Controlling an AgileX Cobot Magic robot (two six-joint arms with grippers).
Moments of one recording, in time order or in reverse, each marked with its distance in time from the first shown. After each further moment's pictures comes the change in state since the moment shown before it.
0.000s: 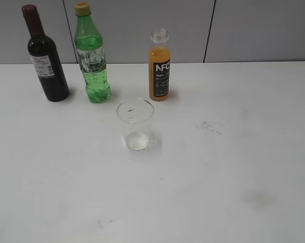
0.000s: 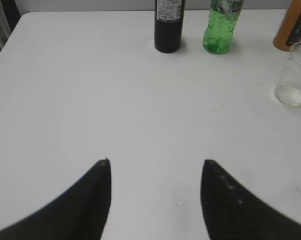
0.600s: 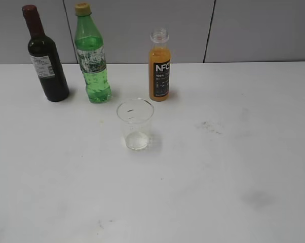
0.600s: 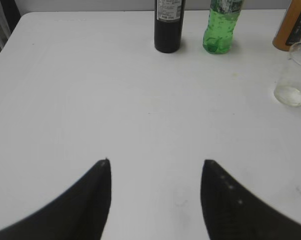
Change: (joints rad) left arm 0.000 0.000 0.000 0.000 0.000 0.000; right arm -0.001 -0.643 0.373 0.000 -0.078 -0.001
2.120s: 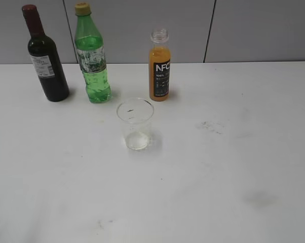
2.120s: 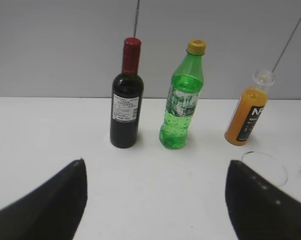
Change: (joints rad) left arm 0.000 0.421 -0.050 -0.359 -0.529 0.244; right arm 0.000 -0.112 0.060 0.053 -0.075 0.006
